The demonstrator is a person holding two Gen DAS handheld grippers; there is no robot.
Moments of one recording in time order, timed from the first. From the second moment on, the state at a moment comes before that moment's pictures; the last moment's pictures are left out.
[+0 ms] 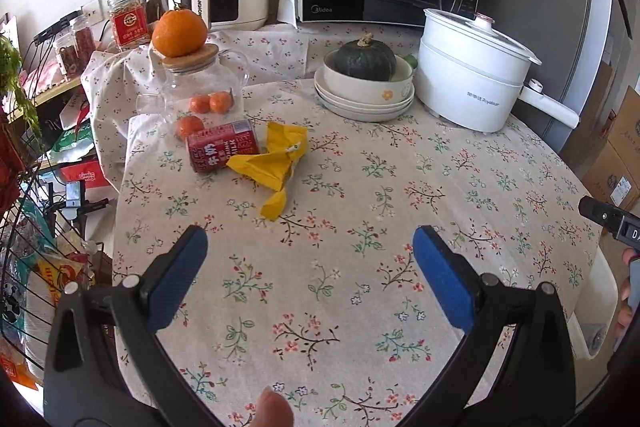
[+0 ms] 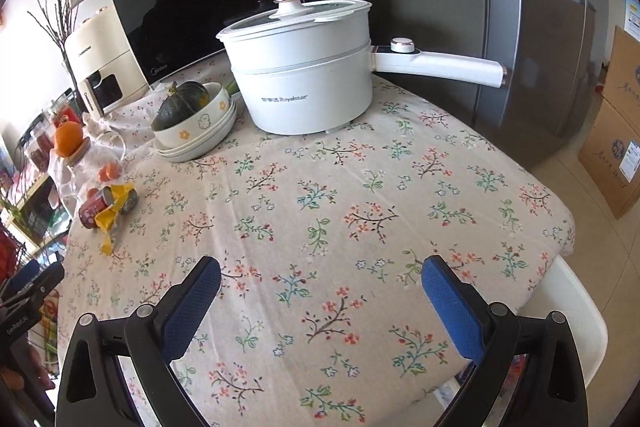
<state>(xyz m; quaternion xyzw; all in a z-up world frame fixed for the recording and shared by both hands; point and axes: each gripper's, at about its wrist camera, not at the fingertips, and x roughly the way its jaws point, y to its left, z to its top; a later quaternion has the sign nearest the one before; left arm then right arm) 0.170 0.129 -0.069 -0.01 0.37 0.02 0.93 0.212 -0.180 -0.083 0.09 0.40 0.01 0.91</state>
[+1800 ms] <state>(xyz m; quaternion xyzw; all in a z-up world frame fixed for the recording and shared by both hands) 0.304 0.206 -0.130 -0.12 0.40 0.11 0.90 0.353 0.008 -0.128 0.11 0.45 0.22 0.86</state>
